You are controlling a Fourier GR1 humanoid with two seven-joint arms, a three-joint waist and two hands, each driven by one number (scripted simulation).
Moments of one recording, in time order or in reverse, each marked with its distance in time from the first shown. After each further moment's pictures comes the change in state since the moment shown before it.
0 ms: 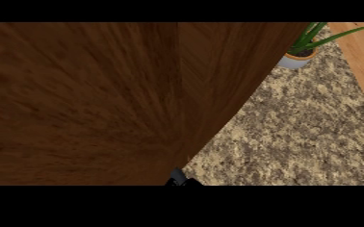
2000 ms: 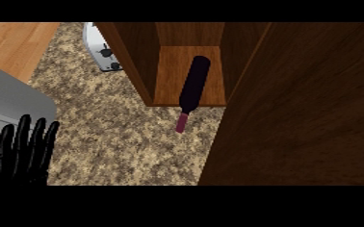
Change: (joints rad) left arm 0.063 -0.069 -0.312 -0.088 -0.219 0.272 -0.184; right arm 0.728 0.130 -0.293 -0.269 -0.091 0.735 -0.010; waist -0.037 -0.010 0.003
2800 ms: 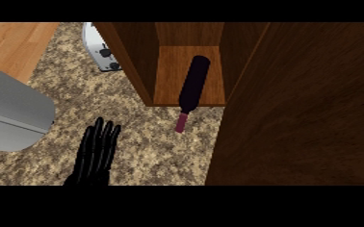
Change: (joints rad) left arm -0.181 -0.169 -0.312 0.110 -0.174 0.197 0.025; right arm -0.079 -0.057 -0.337 0.002 0.017 -0.007 -0.109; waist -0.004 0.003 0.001
